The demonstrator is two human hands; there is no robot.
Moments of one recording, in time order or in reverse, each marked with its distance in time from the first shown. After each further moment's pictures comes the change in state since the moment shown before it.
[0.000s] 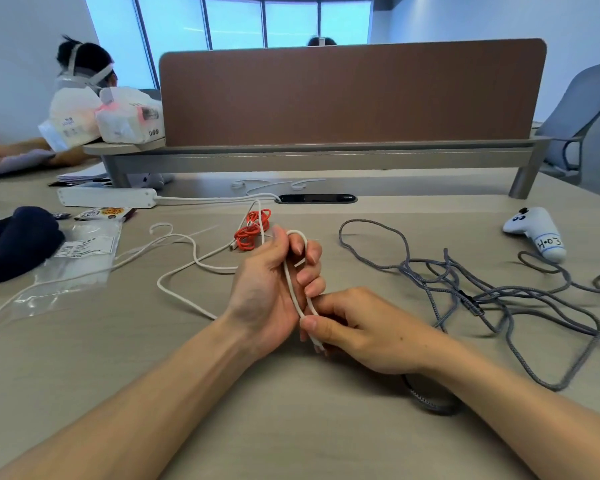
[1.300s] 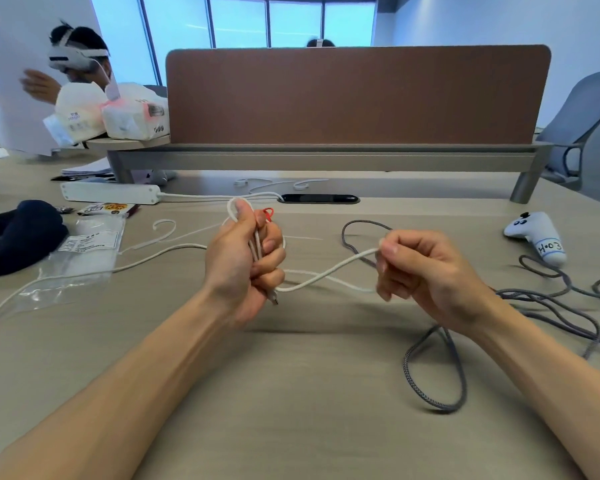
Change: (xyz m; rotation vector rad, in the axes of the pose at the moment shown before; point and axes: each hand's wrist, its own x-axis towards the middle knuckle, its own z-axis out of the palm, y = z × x) left_hand 0.000 0.034 -0.005 0.178 0.173 0.122; right_hand -0.010 0.024 -0.046 0.671 0.294 -0.120
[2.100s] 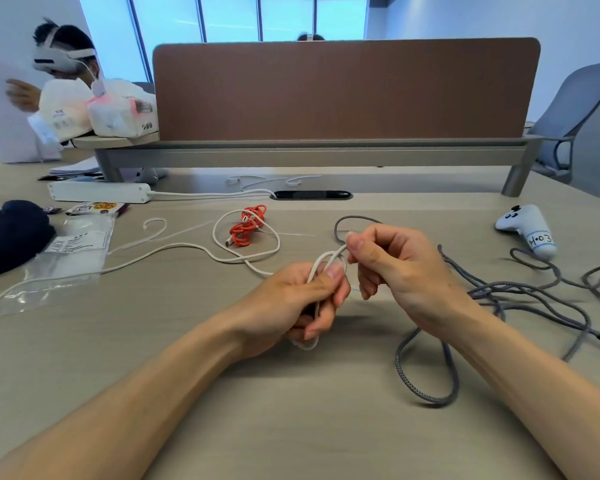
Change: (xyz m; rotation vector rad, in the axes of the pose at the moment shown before) left_hand -0.016 -0.035 0.006 0.606 -0.567 -0.165; right_hand 0.003 -0.002 0.024 -0.142 0.196 -0.011
